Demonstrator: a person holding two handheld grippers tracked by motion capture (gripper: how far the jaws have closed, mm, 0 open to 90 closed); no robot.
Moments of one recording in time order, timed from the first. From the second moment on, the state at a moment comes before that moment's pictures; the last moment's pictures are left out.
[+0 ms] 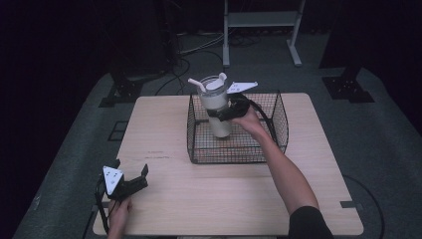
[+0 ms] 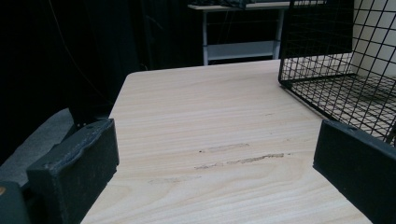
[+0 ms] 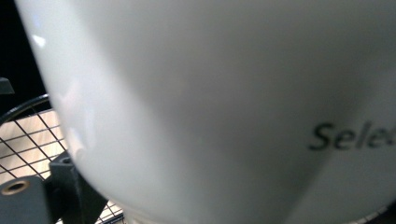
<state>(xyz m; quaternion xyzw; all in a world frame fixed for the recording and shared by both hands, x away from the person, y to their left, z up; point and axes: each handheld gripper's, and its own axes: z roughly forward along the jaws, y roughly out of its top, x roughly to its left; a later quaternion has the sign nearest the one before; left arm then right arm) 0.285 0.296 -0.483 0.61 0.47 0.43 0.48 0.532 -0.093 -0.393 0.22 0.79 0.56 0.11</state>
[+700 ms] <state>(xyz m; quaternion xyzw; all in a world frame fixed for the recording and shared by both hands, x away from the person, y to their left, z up) 0.285 0.296 -0.483 0.61 0.47 0.43 0.48 0.533 -0.099 -0.416 0.21 0.82 0.53 0.10</state>
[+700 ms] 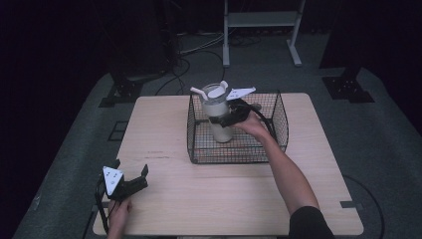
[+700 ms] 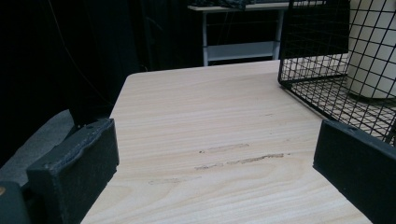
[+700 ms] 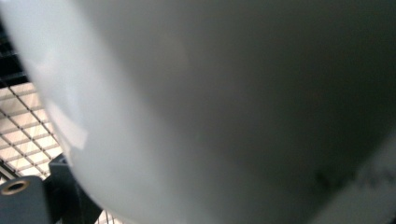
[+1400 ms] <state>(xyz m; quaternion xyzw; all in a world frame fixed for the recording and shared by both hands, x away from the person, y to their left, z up) 0.284 0.295 -0.483 0.61 0.46 0.43 0.47 0.527 -0.122 -0.423 0.19 0.81 0.54 0.11</state>
